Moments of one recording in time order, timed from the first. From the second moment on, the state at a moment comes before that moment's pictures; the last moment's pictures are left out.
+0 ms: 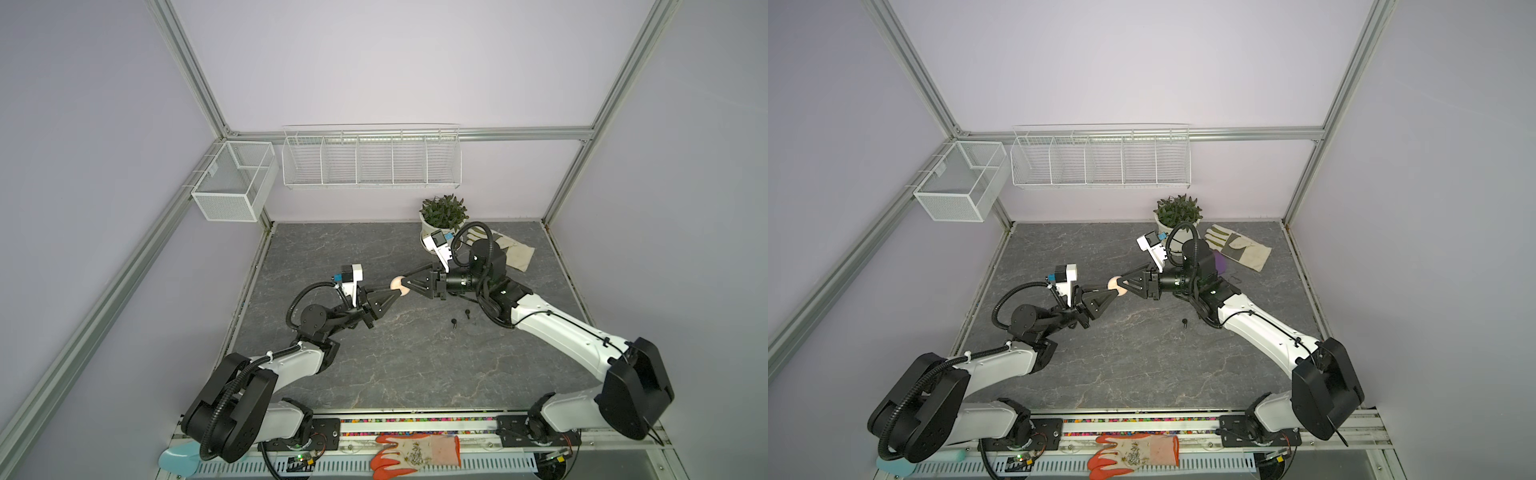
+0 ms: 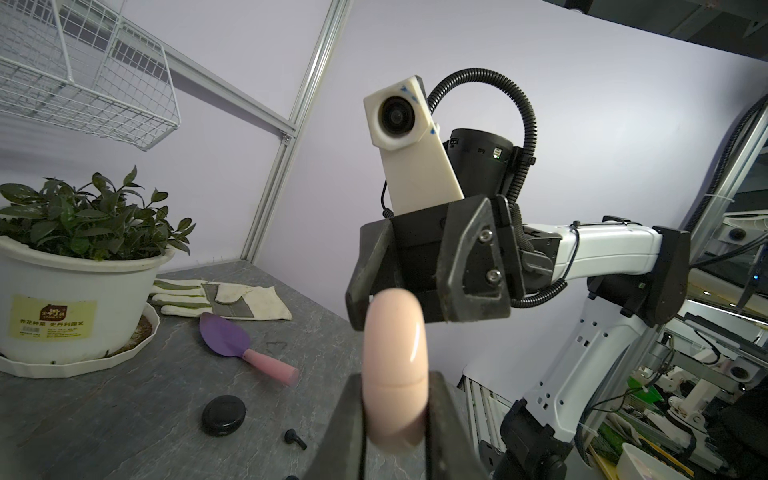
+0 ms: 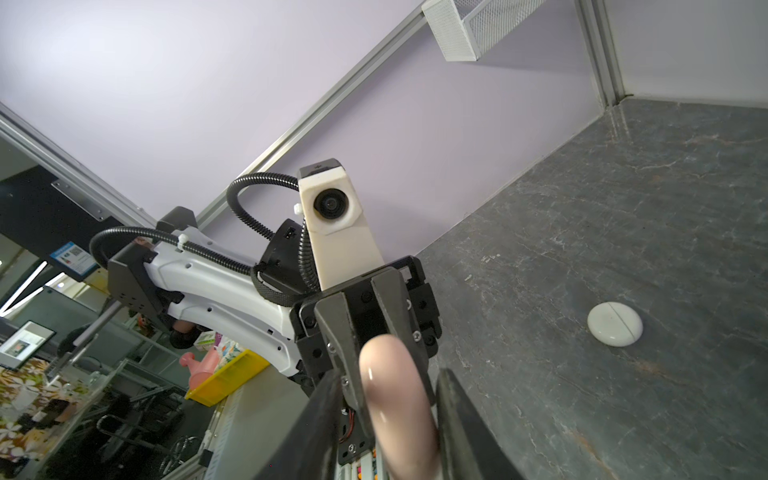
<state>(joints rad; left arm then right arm) -0.50 1.33 0.38 1.38 0.76 -0.71 0.63 1.41 1.04 0.24 -0.89 0.54</state>
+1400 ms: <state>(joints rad) -0.48 1.32 0.39 1.37 0.72 -0.81 0.67 1.42 1.09 -0.09 -0.85 0.21</state>
